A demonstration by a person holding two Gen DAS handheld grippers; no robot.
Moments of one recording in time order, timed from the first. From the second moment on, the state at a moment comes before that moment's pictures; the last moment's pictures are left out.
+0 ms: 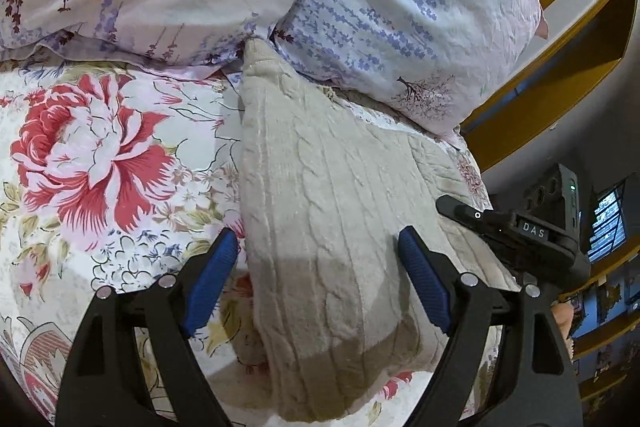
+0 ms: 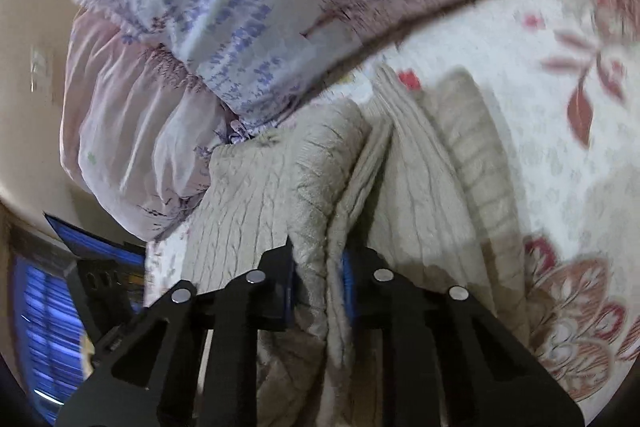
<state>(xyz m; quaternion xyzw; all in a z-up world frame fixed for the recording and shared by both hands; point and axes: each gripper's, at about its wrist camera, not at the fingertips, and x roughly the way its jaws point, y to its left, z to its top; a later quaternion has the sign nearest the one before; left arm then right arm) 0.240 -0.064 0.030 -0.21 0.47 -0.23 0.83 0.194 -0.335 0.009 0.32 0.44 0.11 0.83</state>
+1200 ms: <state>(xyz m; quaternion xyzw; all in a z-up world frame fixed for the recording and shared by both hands) 0.226 -0.090 0.043 -0.10 0.43 -0.26 0.86 0.162 -0.370 0.039 0.22 0.37 0.01 0.90</state>
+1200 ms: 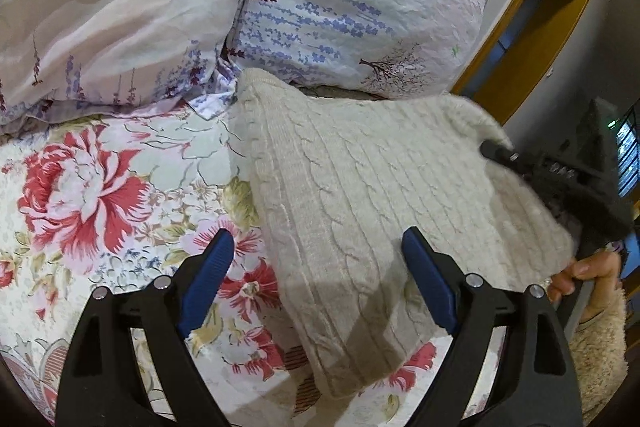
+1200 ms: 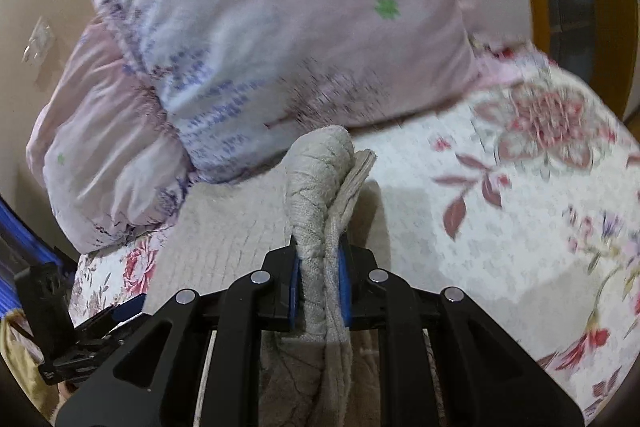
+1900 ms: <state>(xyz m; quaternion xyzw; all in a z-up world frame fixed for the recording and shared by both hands) 0.209 -0.074 0.026 -0.20 0.51 -0.29 0.79 0.090 -0.412 0.021 0.33 0.38 0.06 0.86</state>
